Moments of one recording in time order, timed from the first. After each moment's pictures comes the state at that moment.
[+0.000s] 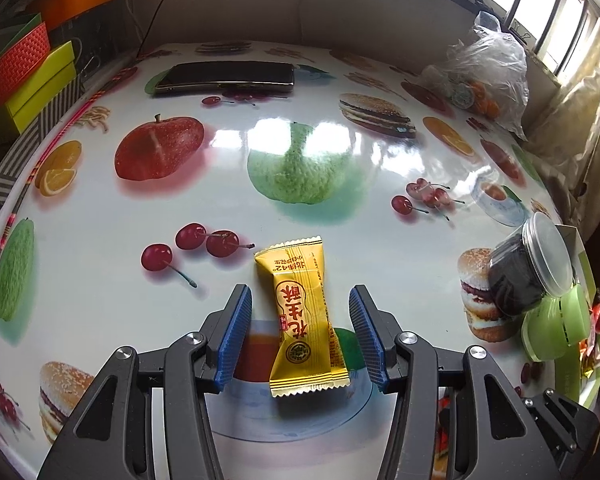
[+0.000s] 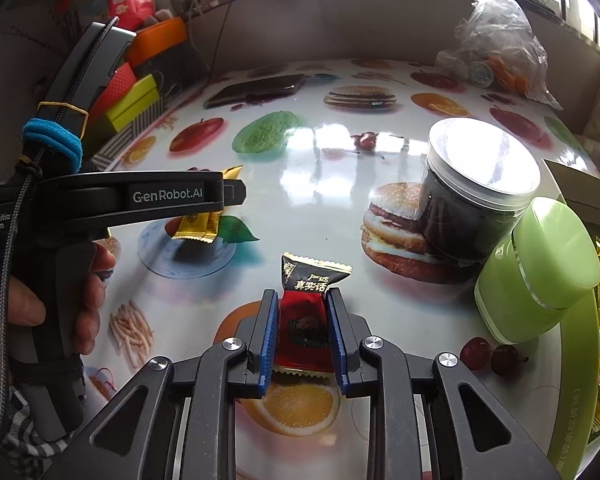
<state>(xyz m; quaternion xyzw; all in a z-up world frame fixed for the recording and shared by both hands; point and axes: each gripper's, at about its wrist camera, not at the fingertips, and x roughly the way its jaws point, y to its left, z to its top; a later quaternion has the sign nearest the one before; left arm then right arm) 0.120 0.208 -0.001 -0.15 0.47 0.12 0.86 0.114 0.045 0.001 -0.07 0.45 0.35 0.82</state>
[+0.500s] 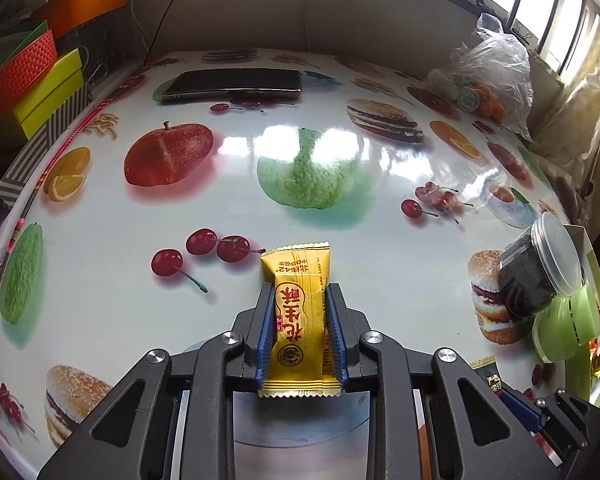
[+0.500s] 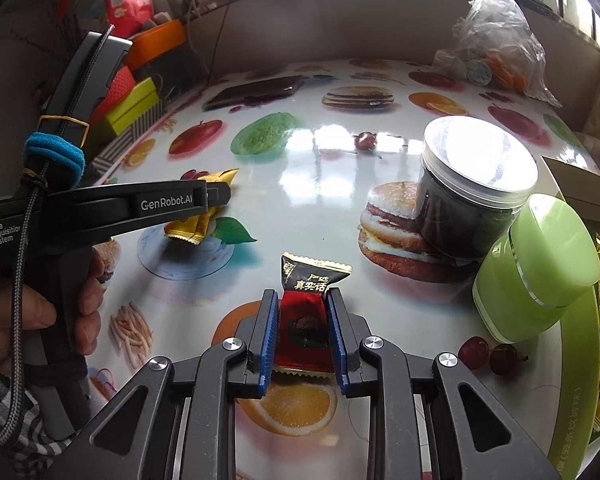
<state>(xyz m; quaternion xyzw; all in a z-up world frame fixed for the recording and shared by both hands) 0.118 0.208 -0.001 -0.14 0.46 0.14 0.87 0.115 0.044 0.001 -0.06 0.45 0.35 0.82</state>
